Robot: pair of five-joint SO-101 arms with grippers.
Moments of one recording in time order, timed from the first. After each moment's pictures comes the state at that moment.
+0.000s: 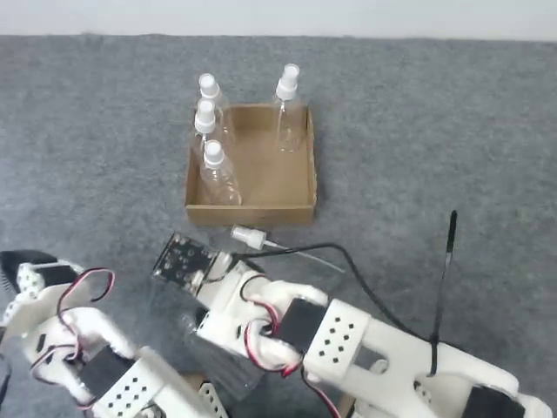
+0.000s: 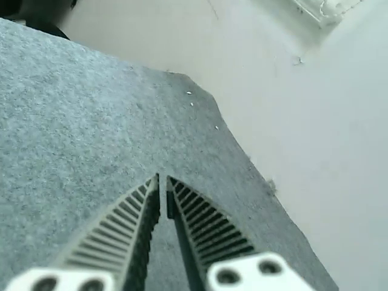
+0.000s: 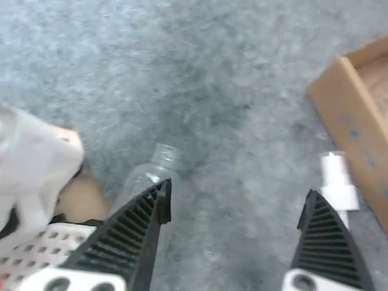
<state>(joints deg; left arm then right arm) -54.5 -103.4 97.1 30.8 42.0 -68.9 -34.2 48.0 45.5 0.7</state>
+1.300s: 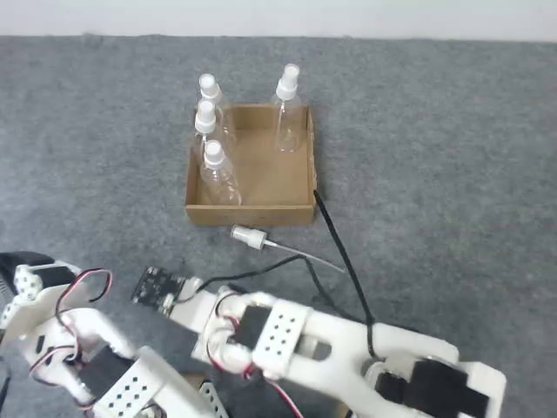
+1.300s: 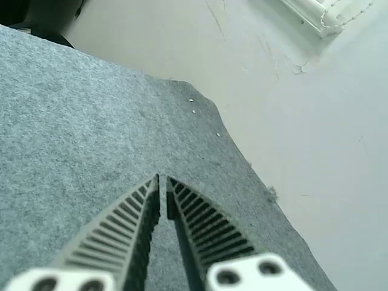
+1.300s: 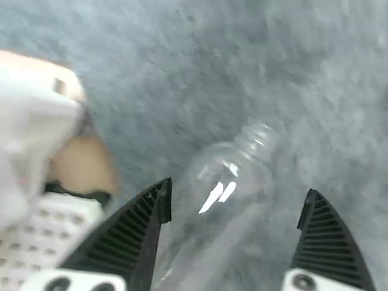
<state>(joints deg) -55.0 -103.4 97.1 30.5 42.0 -71.1 -12.2 42.9 45.8 1.1</state>
